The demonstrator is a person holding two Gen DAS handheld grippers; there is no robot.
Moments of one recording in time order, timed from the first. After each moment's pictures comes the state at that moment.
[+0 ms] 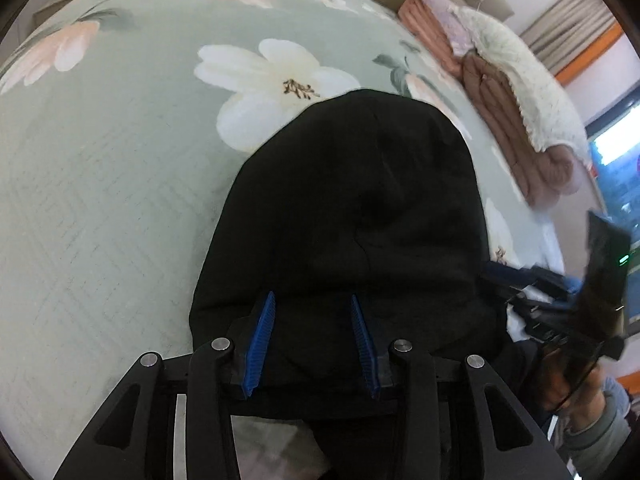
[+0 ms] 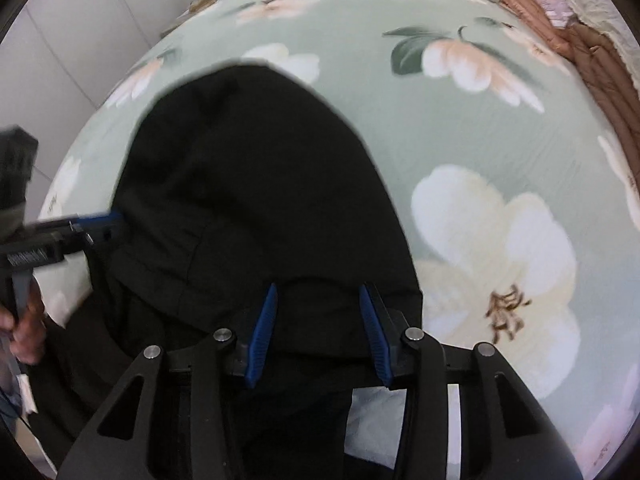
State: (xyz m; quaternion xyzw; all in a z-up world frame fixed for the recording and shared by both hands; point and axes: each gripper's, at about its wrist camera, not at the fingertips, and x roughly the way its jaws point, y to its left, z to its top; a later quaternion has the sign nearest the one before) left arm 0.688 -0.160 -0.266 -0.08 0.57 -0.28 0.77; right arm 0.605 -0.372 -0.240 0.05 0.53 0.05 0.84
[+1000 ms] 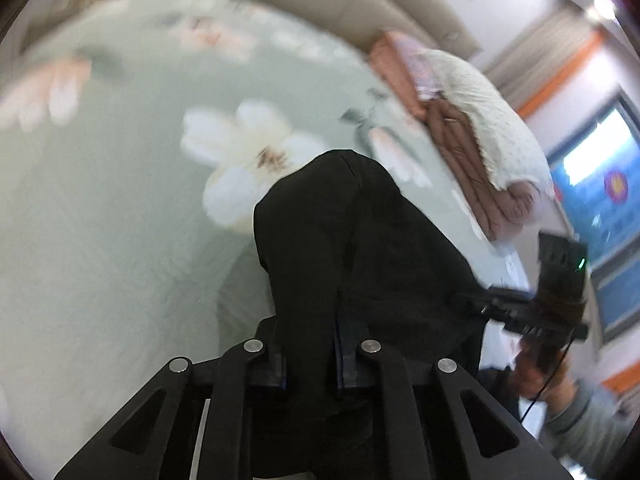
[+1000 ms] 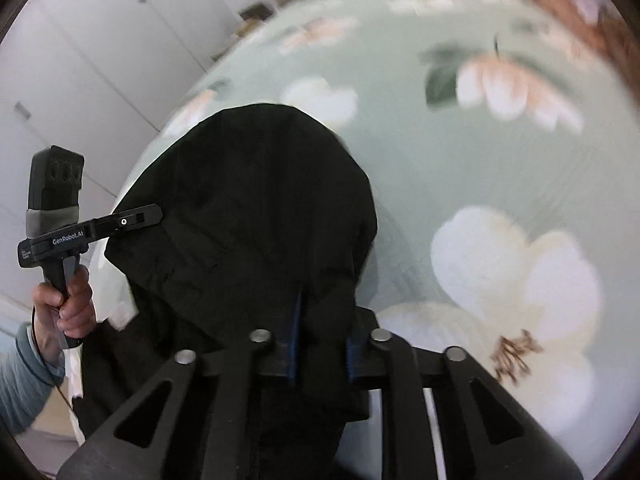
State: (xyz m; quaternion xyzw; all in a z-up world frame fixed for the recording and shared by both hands) left arm 0.679 -0.153 -0.213 -0.11 0.49 -0.33 0.80; right arm 0.600 -0.408 -0.184 0.10 0.49 0.15 0.85
